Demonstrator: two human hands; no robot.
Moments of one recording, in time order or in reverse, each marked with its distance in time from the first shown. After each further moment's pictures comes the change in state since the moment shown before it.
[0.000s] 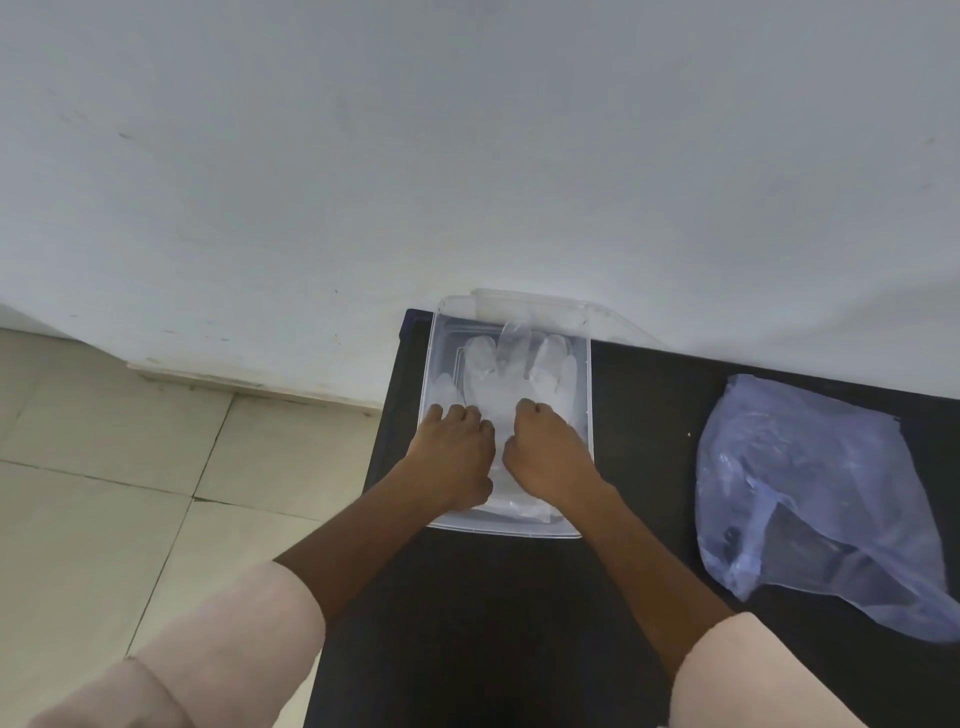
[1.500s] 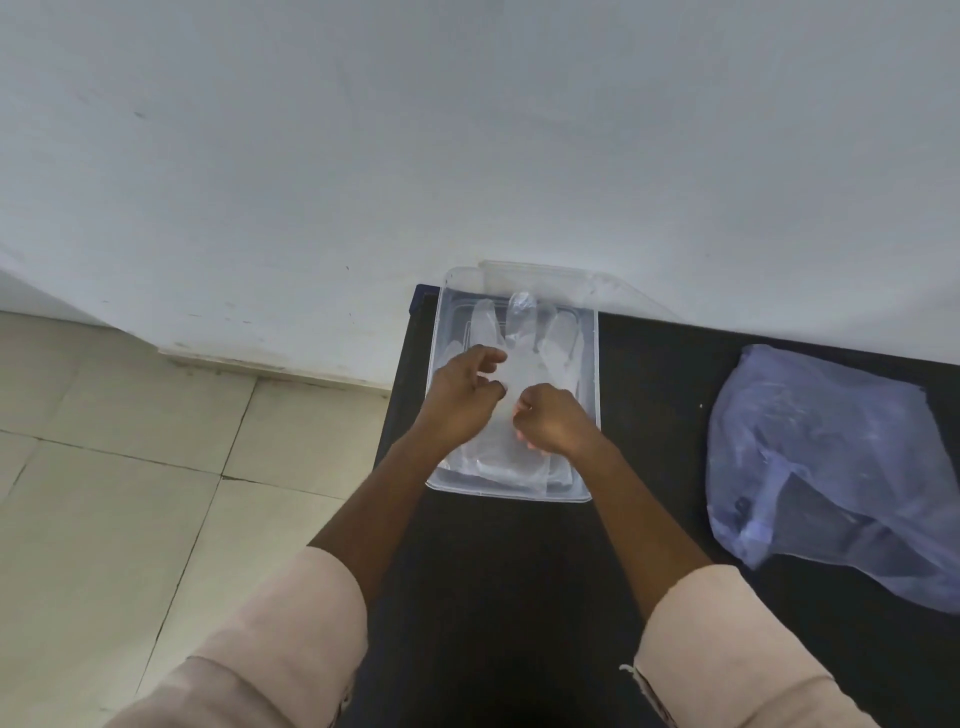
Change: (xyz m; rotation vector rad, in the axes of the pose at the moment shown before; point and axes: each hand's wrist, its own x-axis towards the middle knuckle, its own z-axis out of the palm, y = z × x) left_hand 0.004 0.002 -0.007 -1.209 0.355 -0.276; right_hand 0.017 0.018 0.012 0.323 -0.158 0.158
